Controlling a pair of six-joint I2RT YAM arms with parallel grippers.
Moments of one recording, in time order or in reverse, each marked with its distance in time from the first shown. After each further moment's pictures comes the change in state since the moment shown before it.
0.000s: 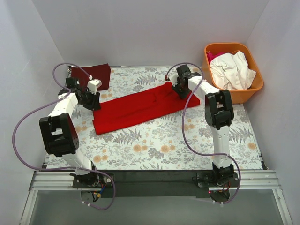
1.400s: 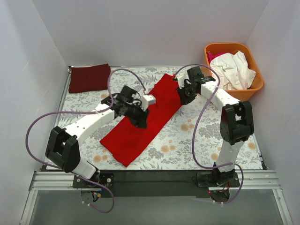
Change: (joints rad) left arm -0.875 -0.199 -0.088 -0.061 -0.037 -0.395; right arm -0.030 -0.393 -0.318 0.009 -0.260 0.135
